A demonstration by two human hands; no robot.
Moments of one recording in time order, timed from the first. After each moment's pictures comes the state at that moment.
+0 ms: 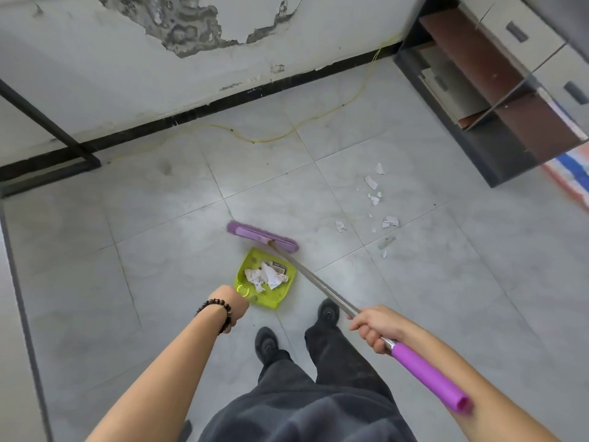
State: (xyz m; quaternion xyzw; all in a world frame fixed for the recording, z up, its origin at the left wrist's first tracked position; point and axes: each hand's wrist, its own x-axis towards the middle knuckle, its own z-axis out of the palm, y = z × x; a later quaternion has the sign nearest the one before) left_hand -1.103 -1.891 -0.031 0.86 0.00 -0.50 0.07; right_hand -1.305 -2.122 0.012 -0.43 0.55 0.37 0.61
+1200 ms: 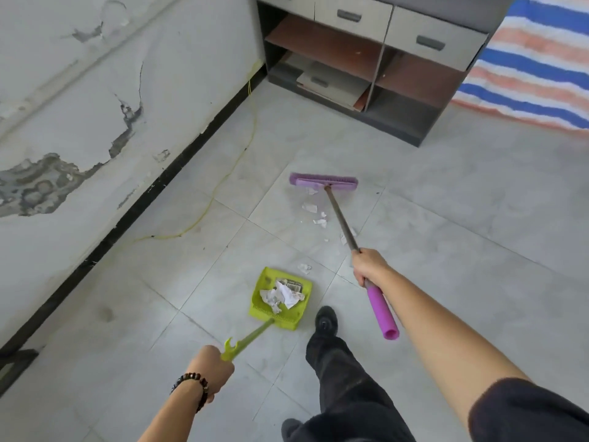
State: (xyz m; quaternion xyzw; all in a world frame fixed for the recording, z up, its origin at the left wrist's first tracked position) left_hand -1.024 -2.151 -0.029 0.84 -0.07 -0.53 -0.01; right_hand -1.245 -2.447 -0.061 -0.54 0.68 0.10 0.49
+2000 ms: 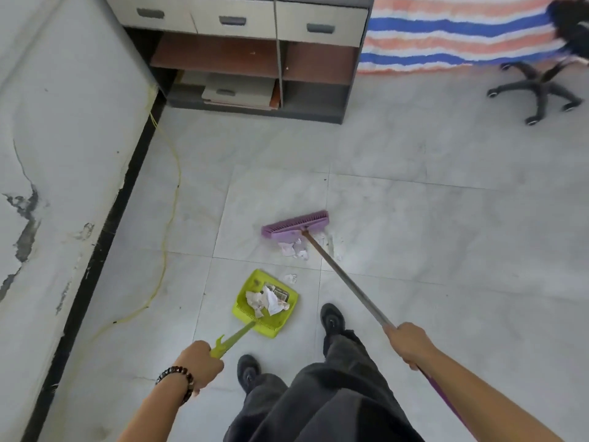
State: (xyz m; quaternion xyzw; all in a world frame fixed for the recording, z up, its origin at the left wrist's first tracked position) left_hand -0.871 -2.286 -0.022 0.75 -0.39 -0.49 -0.20; right_hand -1.285 -2.298 -0.051 -0.30 0.80 0.14 0.49
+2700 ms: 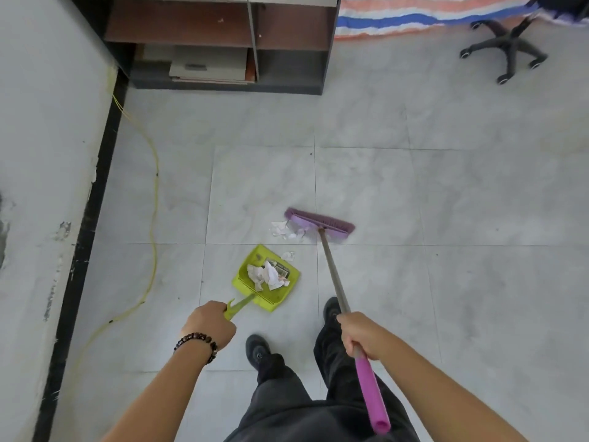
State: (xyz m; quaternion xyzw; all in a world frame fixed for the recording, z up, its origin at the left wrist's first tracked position) left_hand -0.848 -2.305 -0.033 0.74 -0.53 -0.37 -0.19; right_hand -1.138 -2.268 -0.058 -0.08 0.75 0.12 0.64
